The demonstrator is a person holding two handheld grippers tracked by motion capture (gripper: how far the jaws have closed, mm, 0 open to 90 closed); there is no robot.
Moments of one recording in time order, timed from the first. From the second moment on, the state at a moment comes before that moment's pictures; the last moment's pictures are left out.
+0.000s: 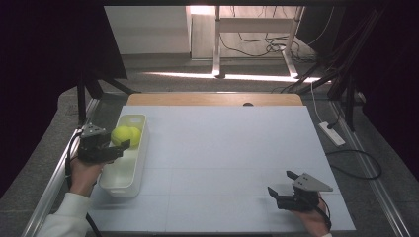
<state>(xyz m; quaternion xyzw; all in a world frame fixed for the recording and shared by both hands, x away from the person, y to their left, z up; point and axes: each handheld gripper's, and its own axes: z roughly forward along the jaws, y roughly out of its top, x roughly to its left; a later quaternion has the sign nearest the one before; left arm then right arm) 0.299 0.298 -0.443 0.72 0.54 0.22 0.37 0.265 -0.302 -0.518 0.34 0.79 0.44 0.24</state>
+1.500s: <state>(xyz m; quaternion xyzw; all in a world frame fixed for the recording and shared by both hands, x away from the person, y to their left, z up) 0.301 0.295 -0.451 0.73 0.55 0.20 0.34 0.265 -0.301 -0.519 0.34 0.79 0.44 0.24</state>
